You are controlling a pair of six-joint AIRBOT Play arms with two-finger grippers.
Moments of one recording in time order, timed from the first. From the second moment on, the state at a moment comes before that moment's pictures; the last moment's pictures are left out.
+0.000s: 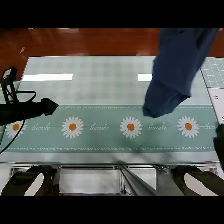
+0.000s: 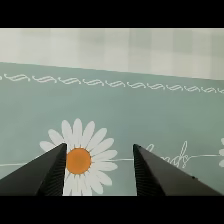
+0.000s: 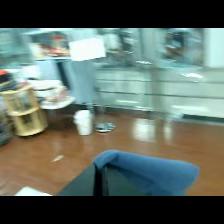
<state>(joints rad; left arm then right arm) -0.02 -0.66 0.71 1.24 -1.03 -1.60 -0.01 -1.11 2.04 -0.86 0.97 1.32</state>
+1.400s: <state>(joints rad) 0.11 -0.74 0.70 1.13 -0.98 -1.41 0.36 -1.22 1.31 -1.18 1.08 1.70</state>
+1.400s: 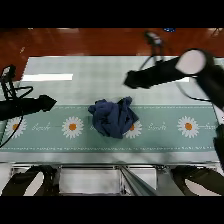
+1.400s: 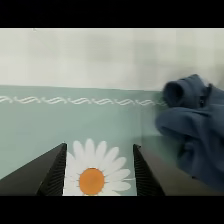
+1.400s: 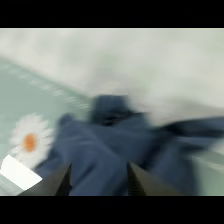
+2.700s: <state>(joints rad) -0.17 -1.58 0.85 0.21 -0.97 -0.88 -0.07 -0.58 0.42 -1.08 1.15 1.80</state>
